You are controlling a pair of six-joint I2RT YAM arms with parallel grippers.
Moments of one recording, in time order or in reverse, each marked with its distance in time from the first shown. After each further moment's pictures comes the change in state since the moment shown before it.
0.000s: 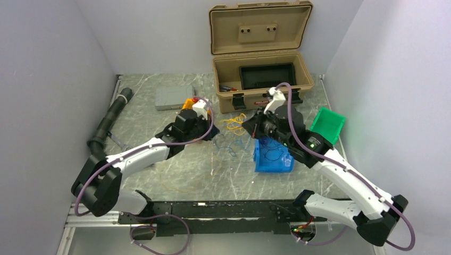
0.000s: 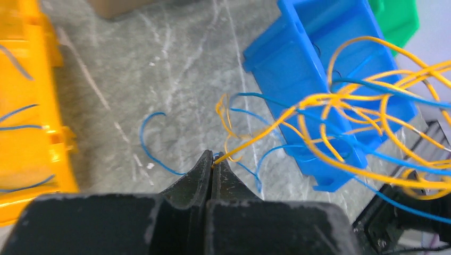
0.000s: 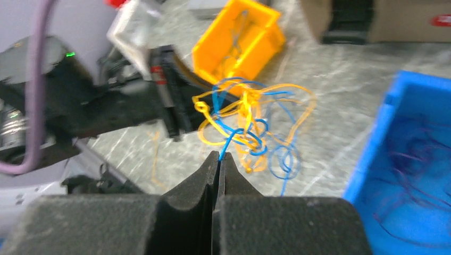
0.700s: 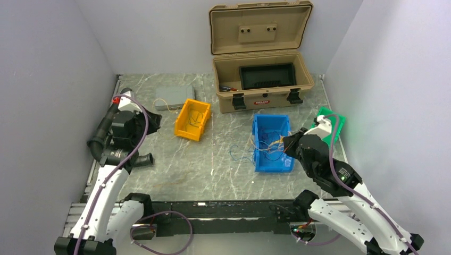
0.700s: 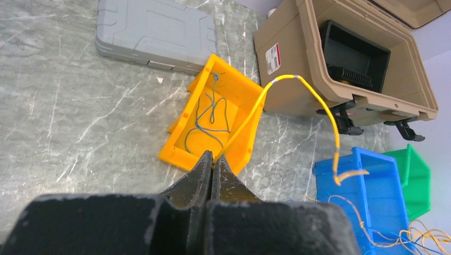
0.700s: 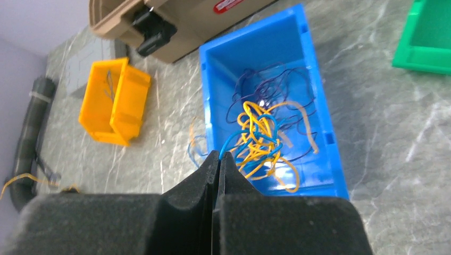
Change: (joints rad) left arm 0.541 -0.570 -0.040 -0.388 -0.116 -0.106; right arm -0.024 -0.433 -0.198 -0.396 0.601 0.294
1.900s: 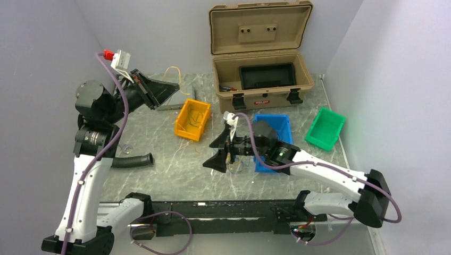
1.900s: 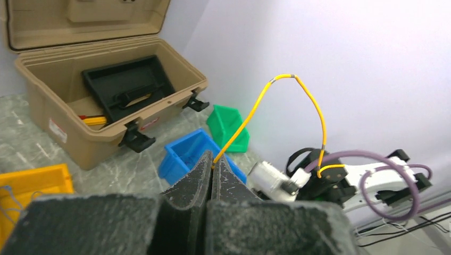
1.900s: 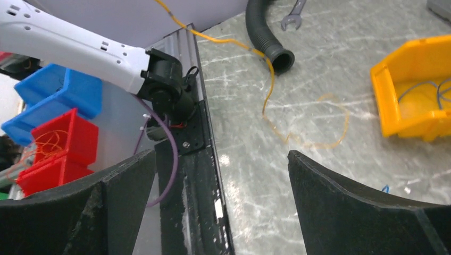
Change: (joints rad) left arm -0.043 0.134 0.594 -0.024 0.647 -0.056; right arm 0.223 0.538 -0.025 0.882 -1.080 -0.544
